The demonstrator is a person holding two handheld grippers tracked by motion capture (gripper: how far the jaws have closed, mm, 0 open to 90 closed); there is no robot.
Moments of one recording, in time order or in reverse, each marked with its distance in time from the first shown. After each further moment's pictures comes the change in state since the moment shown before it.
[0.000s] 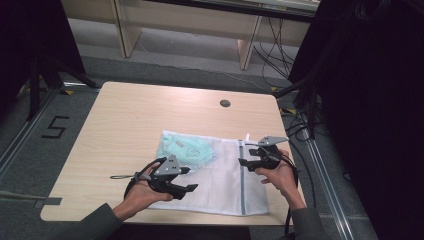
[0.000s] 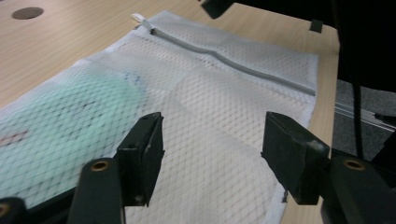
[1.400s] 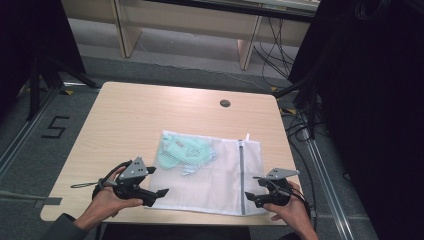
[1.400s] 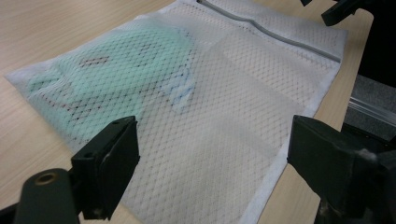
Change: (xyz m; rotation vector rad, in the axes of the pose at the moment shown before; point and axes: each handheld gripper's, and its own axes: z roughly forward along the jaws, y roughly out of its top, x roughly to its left) left arm 0.015 -0.036 -0.063 0.039 0.107 -0.054; right arm 0.045 -0.073 -0.040 0.071 0.008 0.049
